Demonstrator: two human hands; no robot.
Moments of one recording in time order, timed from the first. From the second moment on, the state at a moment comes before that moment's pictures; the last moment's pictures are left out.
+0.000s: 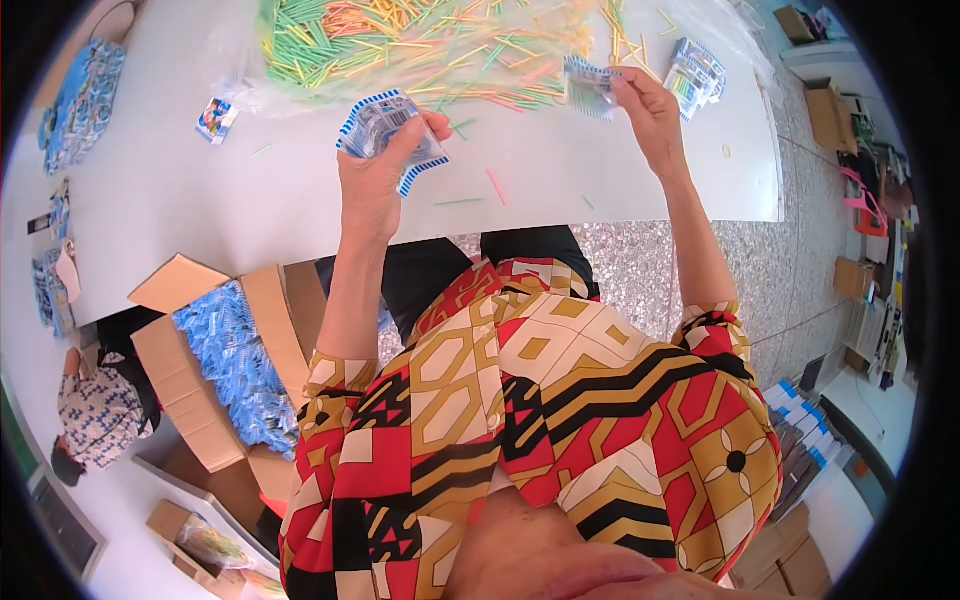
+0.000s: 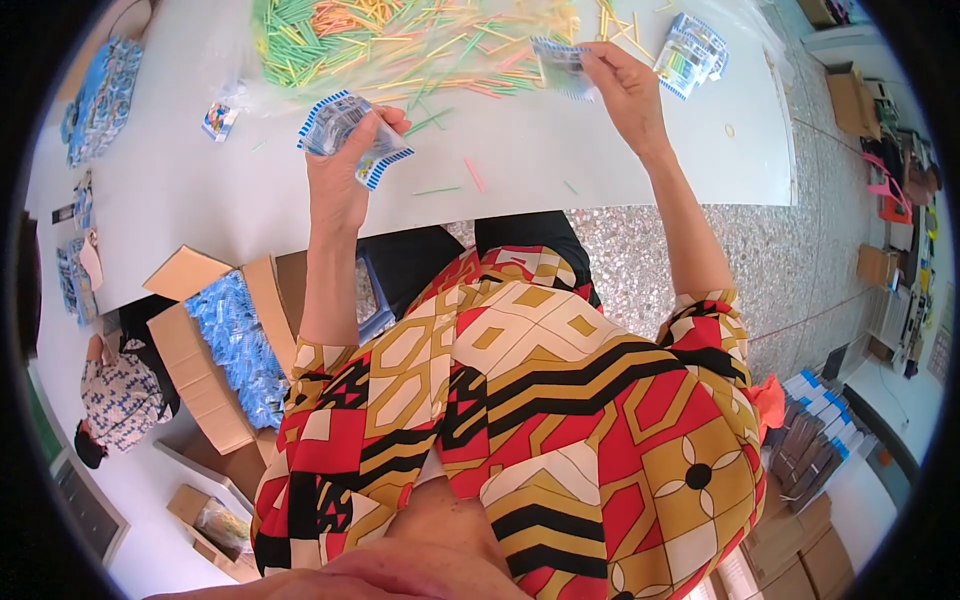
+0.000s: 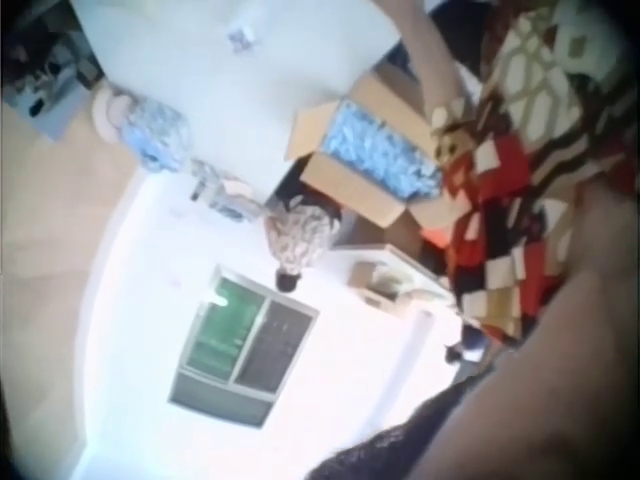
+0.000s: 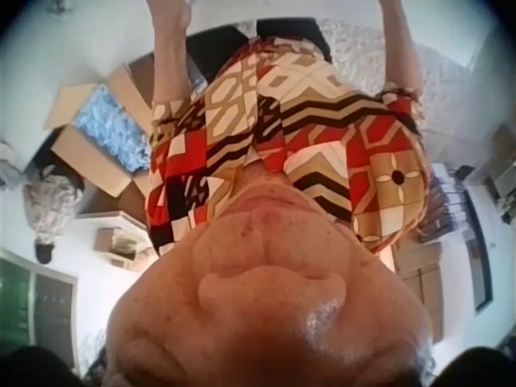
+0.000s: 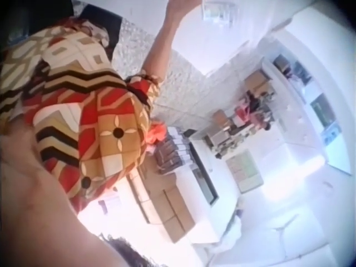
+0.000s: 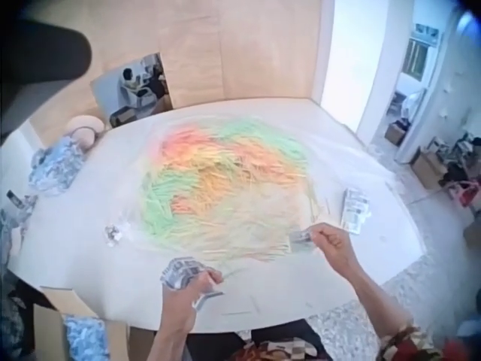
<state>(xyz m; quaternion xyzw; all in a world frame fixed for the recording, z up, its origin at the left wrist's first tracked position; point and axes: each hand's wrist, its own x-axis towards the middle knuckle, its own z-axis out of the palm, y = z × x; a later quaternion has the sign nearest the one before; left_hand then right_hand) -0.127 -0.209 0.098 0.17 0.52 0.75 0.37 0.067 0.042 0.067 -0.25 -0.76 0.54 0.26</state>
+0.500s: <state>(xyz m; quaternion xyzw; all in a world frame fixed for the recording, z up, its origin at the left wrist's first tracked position) -0.117 -0.208 0.103 0.14 0.52 0.75 0.38 0.178 0.205 0.007 -0.42 -0.68 0.43 0.43</state>
